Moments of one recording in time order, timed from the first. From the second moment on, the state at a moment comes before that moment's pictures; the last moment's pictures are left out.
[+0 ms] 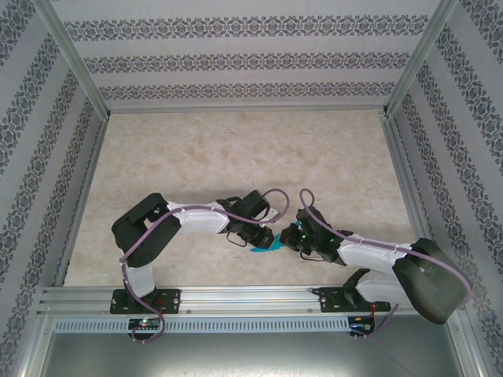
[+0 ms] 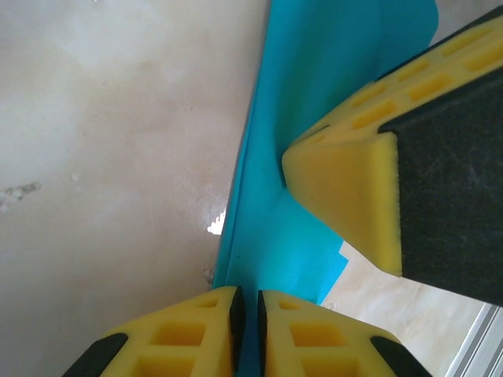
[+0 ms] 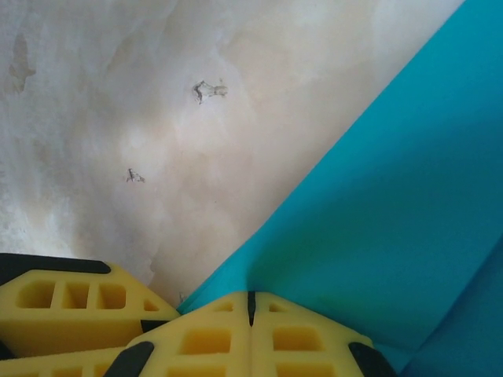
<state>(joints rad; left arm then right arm) -0.89 1.84 1.00 -0.27 0.40 -0.34 0.67 1.23 0.28 0.06 -0.21 1.08</state>
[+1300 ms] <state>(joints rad) -1.01 1.68 0.85 -0.29 0.15 -0.46 0.68 1.34 0.33 0.14 -0.26 1.04</state>
